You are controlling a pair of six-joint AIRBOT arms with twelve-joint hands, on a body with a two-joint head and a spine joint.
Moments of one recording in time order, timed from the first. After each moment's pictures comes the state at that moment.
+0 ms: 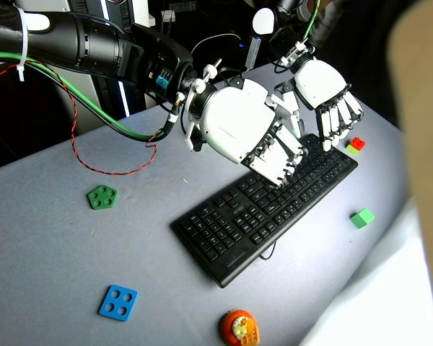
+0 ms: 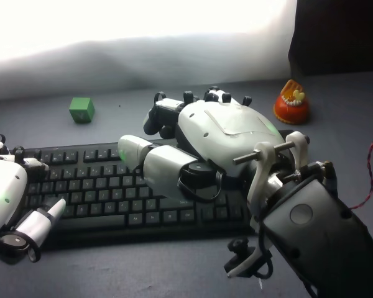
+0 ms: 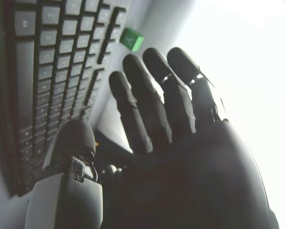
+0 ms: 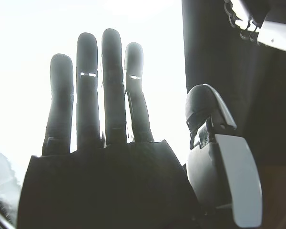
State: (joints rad) left arm 0.95 -0.88 0.63 2.23 1.30 -1.38; right arm -0.38 -1.39 0.72 1.16 1.08 -1.75
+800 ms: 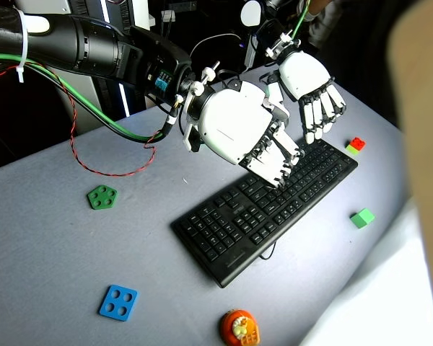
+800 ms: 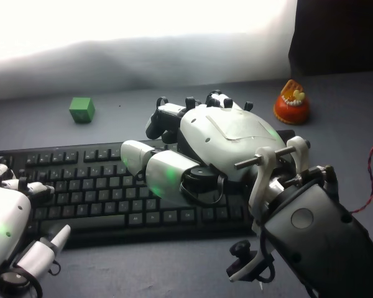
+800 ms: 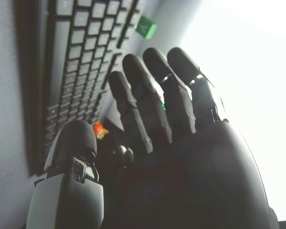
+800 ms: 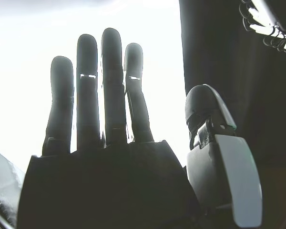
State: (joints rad) left arm 1.05 -0.90 0.54 2.29 1.40 -1.39; right arm -0.39 -1.39 0.72 1.16 1.08 -1.75
